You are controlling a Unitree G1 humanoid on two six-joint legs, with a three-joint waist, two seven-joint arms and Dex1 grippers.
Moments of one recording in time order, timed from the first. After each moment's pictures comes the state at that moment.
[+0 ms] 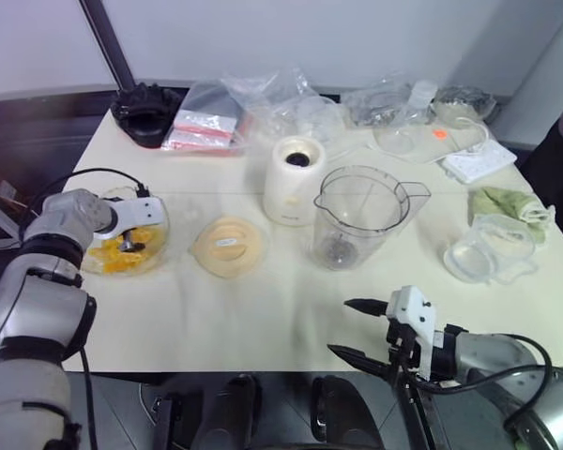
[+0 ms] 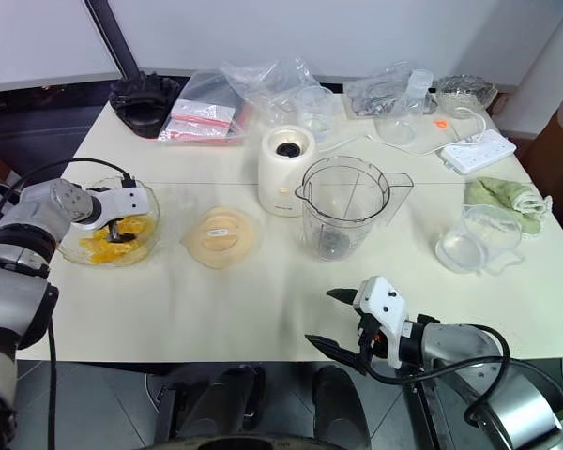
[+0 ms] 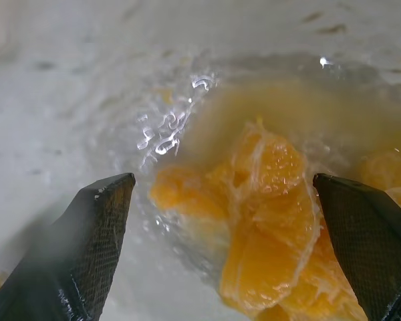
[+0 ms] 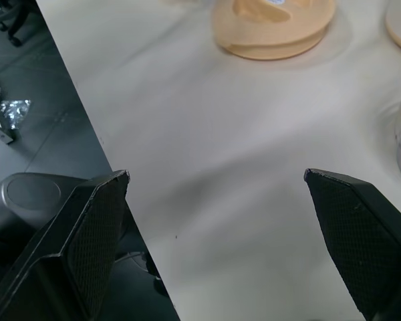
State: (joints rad) left arm -1.04 0.76 -0.40 1.26 0.53 -0.14 -0.88; right arm 0.27 -0.76 0.01 -0.67 0.49 0.51 0.77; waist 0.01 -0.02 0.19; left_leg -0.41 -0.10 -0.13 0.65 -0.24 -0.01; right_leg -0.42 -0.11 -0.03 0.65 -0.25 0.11
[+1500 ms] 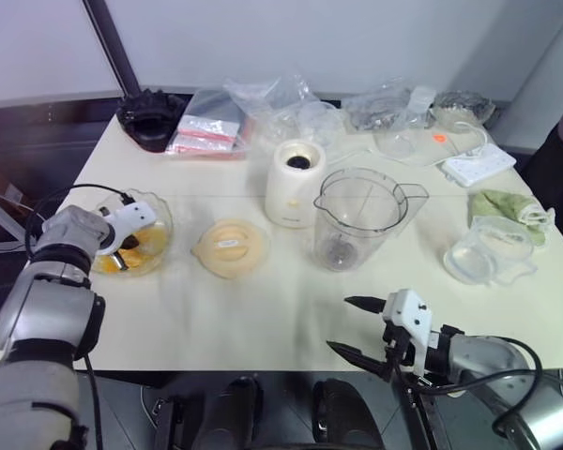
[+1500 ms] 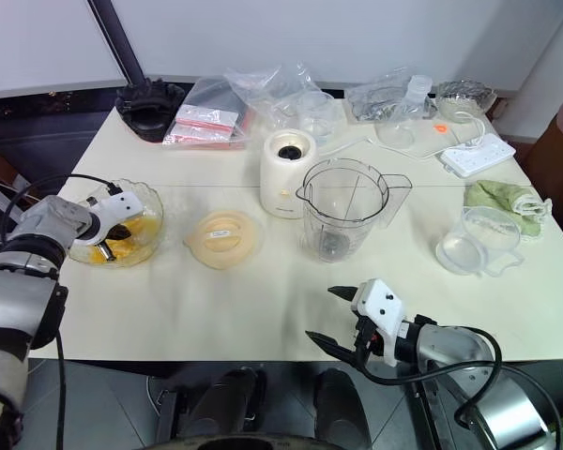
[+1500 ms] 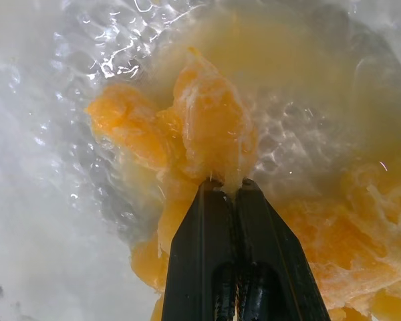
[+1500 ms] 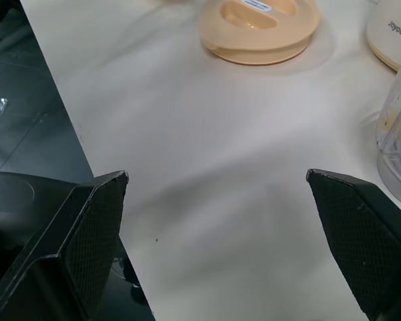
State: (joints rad) left arm -1.02 0.71 -0.28 1.34 0.43 0.03 -0.83; right arm 0.27 -0.71 0.03 -0.61 0.39 0.41 0.78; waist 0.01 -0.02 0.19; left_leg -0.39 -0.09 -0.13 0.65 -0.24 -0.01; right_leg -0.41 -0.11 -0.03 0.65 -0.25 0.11
